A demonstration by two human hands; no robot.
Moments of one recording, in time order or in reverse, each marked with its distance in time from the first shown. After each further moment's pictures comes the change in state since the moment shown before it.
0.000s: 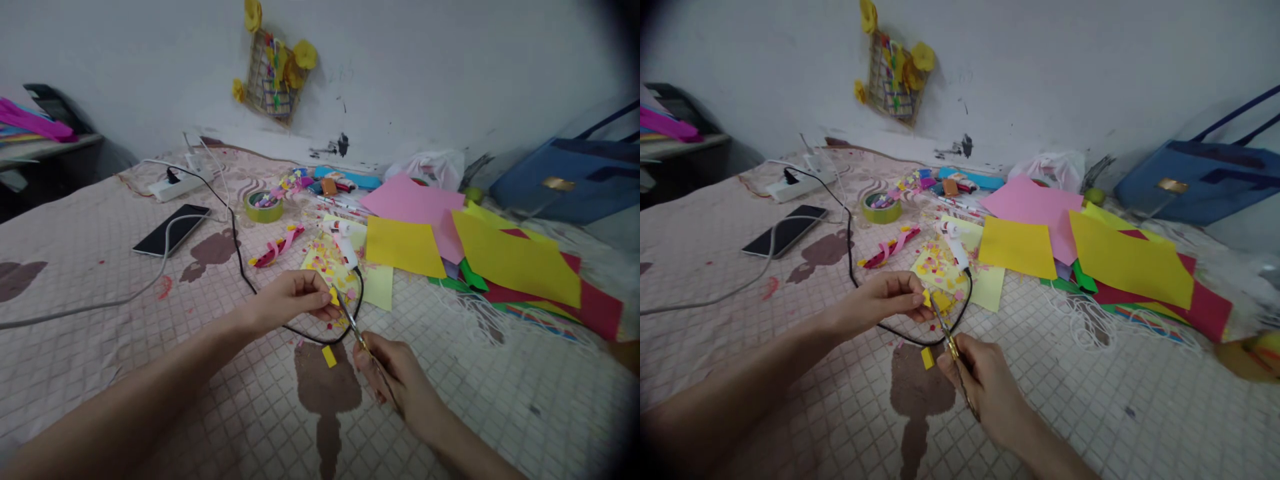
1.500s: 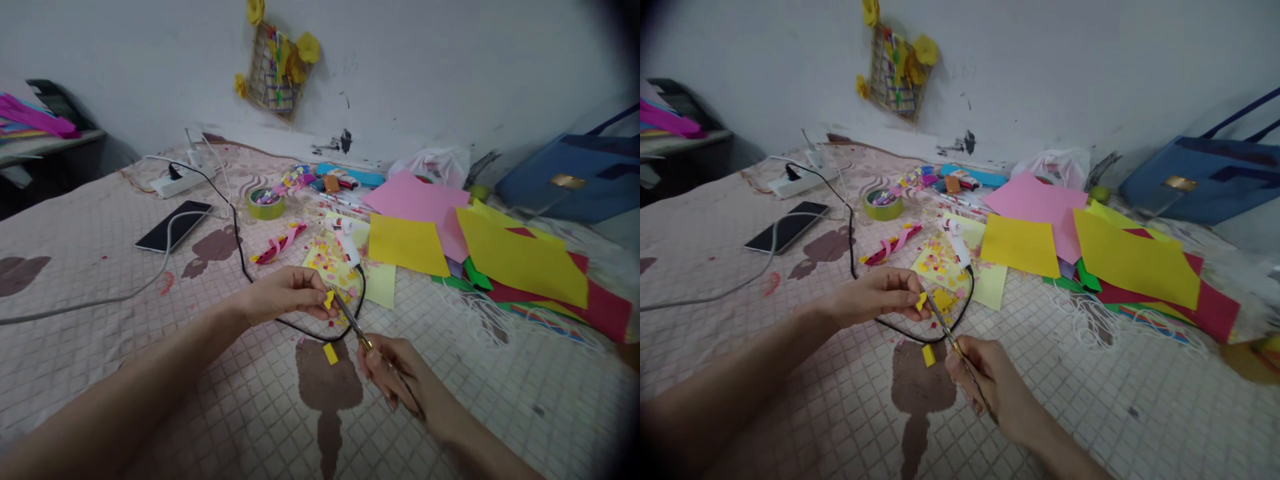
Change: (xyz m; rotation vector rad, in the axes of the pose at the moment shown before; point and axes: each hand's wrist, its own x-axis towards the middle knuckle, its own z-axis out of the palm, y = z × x) left_hand 0.002 0.000 -0.013 -0.091 -0.115 -0.083; right_hand -0.002 -0.013 -0.008 0.211 -0.142 0.157
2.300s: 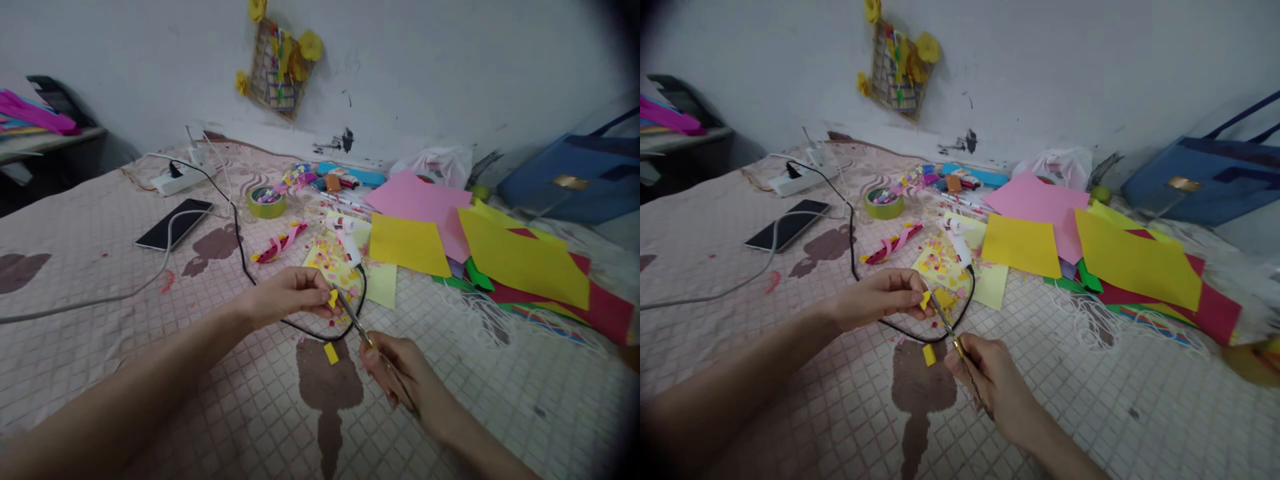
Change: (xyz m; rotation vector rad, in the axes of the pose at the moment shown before) left_hand 0.001 -0.004 0.006 -0.046 0.045 0.037; right_hand 0.003 0.008 -0.001 -0.160 0.086 -0.058
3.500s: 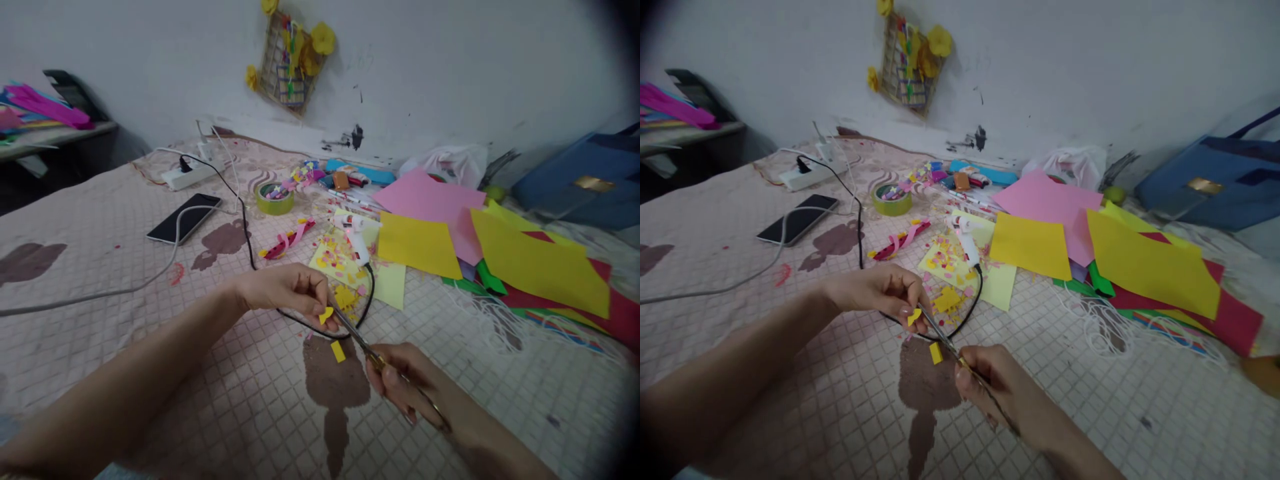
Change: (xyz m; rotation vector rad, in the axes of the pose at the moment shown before) left_hand -0.004 0.009 -0.028 0.111 -0.384 -0.083; right_hand -0.005 -0.009 -0.012 0.124 -0.320 0.003
